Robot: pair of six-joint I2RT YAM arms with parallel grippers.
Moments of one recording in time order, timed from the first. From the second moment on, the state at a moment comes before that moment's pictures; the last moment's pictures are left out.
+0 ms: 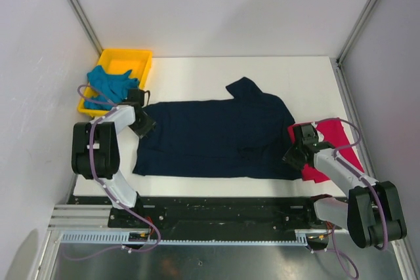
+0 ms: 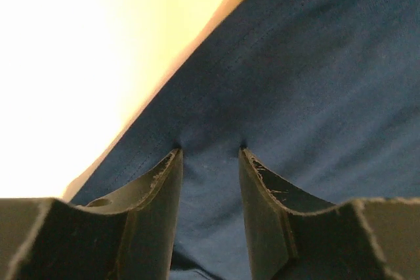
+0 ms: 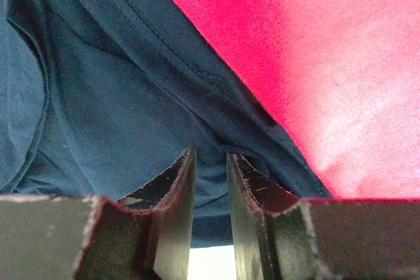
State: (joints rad) left arm 0.00 1.71 1.01 -0.52 -0.16 -0.81; right arm 0.21 1.15 0.52 -0.50 0.09 0.84
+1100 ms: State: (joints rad) left arm 0.06 1.29 0.74 -0.61 -0.13 -0.77; right arm 0.41 1.11 0.59 -0.58 0.12 0.81
